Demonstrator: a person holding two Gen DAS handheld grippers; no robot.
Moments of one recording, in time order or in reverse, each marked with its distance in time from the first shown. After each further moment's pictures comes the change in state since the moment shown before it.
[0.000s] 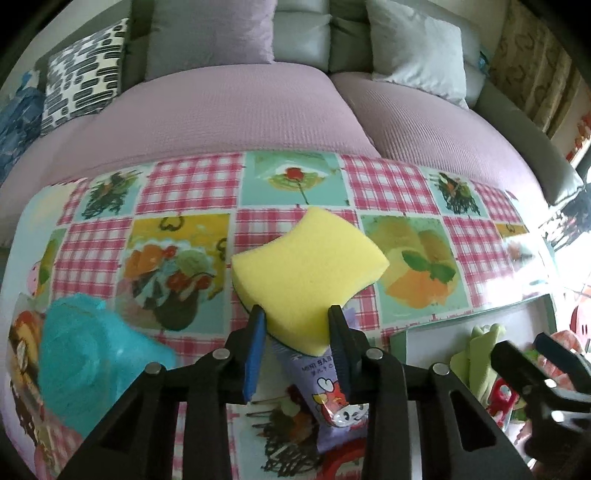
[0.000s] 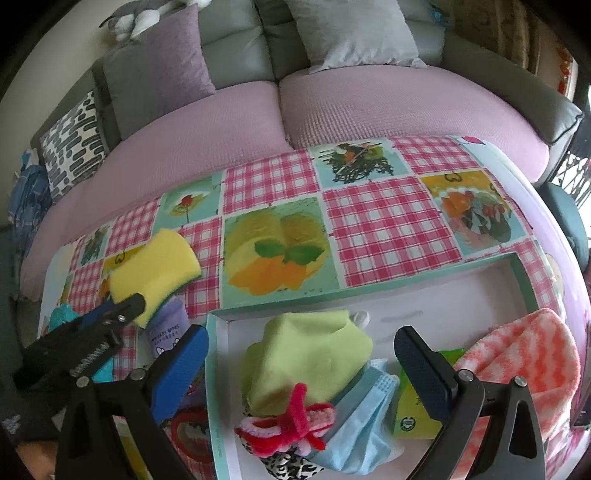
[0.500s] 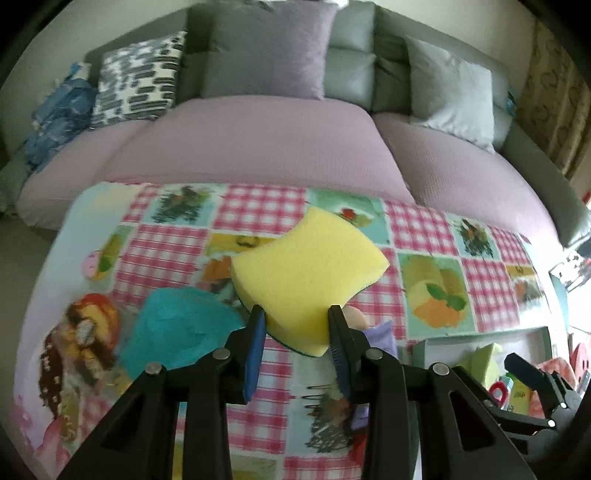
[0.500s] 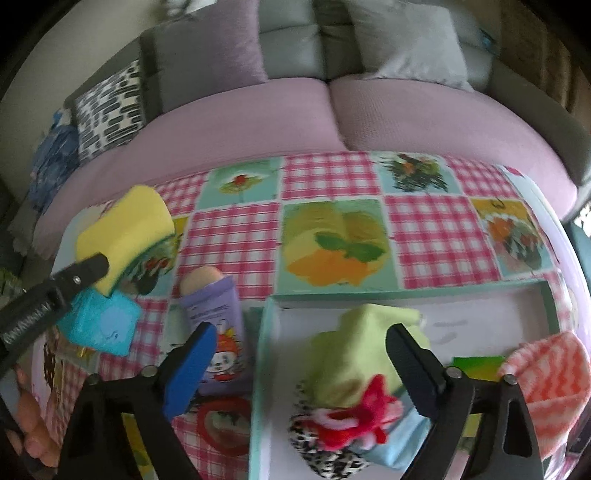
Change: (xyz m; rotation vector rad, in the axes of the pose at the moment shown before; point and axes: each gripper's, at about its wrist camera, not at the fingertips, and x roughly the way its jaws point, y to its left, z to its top) left arm -0.061 0.038 -0.004 -0.117 -0.119 0.108; right arm 0.001 0.049 -0.016 -0.166 -0.014 0.060
